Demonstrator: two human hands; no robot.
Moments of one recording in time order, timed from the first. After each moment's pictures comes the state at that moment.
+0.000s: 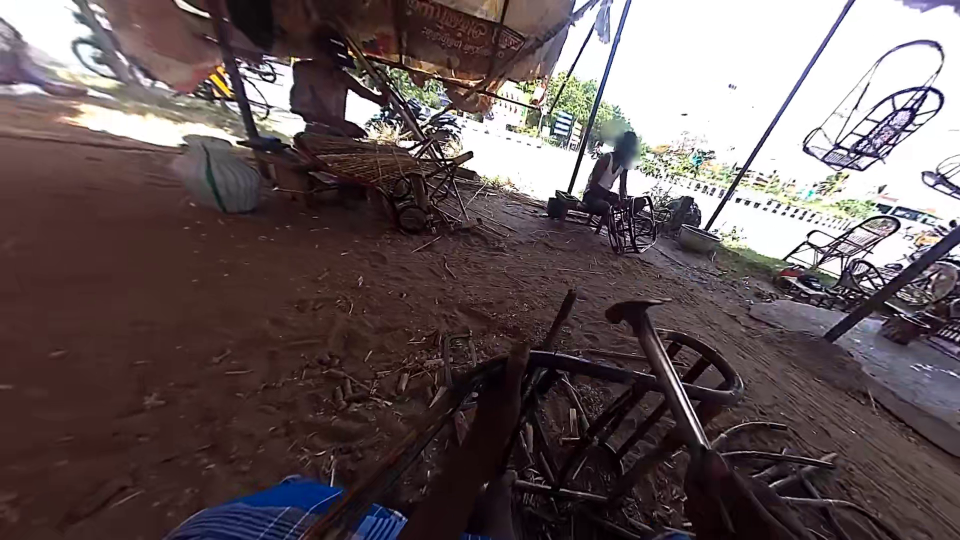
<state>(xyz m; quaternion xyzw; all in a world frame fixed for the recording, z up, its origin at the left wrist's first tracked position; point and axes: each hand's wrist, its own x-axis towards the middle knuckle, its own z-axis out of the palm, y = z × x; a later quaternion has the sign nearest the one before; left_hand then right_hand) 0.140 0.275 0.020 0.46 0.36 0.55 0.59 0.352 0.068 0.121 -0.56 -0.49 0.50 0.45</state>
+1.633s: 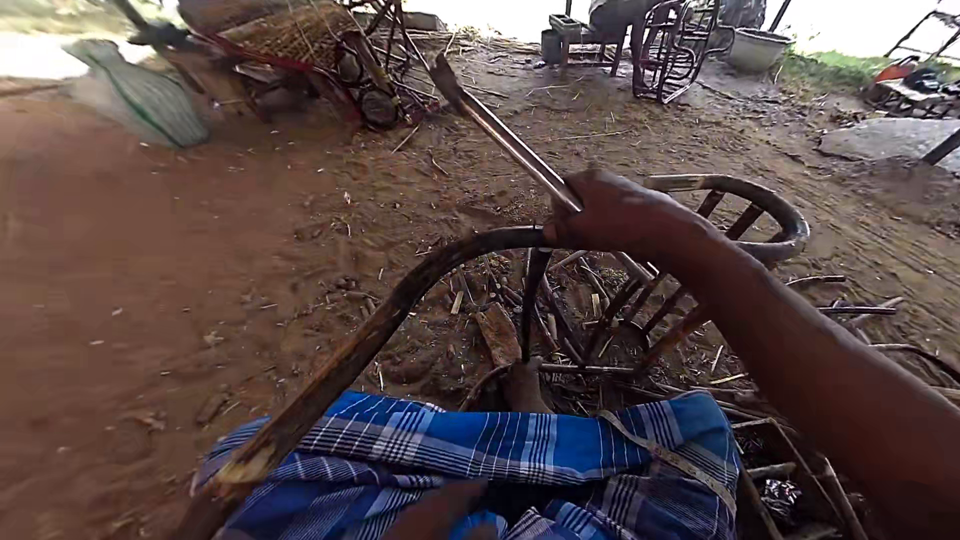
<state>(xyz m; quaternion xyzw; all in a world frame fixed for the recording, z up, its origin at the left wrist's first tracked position) 0.035 0.060 -0.018 0.73 0.52 0.09 0.43 0.324 0.279 0.137 -0.61 -0.73 0.26 0.17</state>
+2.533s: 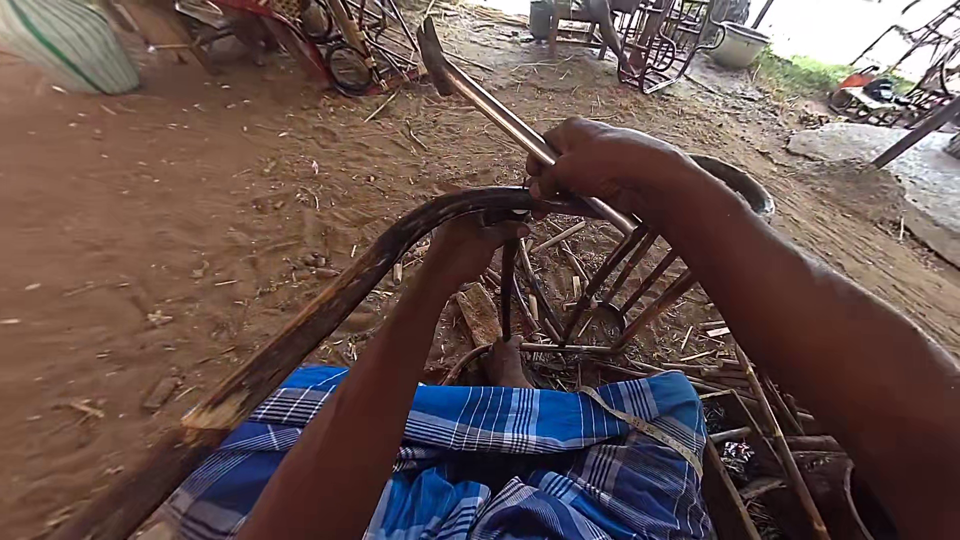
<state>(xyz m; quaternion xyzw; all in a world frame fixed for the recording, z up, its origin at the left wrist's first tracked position) 0.122 0.314 0.027 0.74 0.44 0.36 0.36 0.313 0.293 0.146 -0.61 -0.70 0.34 0.17</state>
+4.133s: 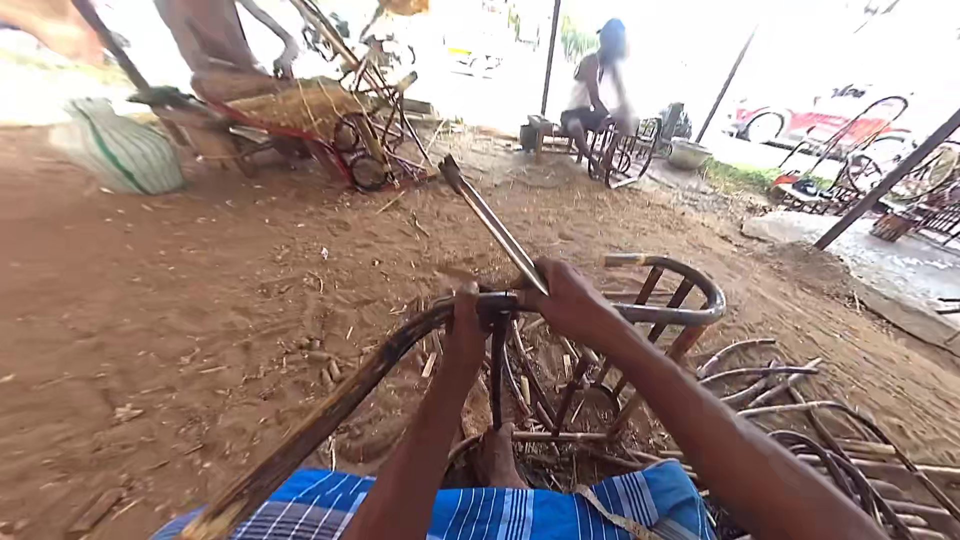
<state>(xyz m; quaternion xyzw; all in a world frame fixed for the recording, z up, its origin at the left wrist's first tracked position) 0.150 0.313 0.018 0.46 0.35 0.60 0.56 0.307 0.269 0.122 -0.60 -0.72 0.24 0.28</state>
